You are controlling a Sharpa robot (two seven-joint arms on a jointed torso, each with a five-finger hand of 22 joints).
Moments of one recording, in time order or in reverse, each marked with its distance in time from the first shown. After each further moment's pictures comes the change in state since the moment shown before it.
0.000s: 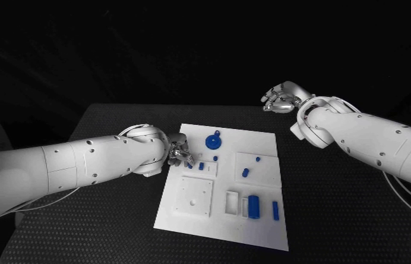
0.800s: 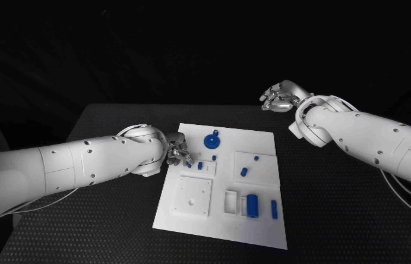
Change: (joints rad) left arm 0.000 0.000 -0.001 0.001 0.004 -0.014 0.001; left_hand 0.000 0.000 0.001 0.001 -0.003 -0.002 0.002 0.008 0.000 -0.003 0.004 0.000 -0.001 -0.001 0.003 0.004 0.000 0.001 0.000 0.000 0.000 -0.001; right arm 0.000 -0.001 0.000 0.000 0.000 -0.002 0.000; right_hand 0.000 0.000 0.000 0.000 0.000 0.002 -0.002 0.000 0.000 0.000 0.000 0.000 0.001 0.000 0.000 0.000 0.002 0.000 0.000 0.000 0.000 0.000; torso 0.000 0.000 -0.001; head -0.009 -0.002
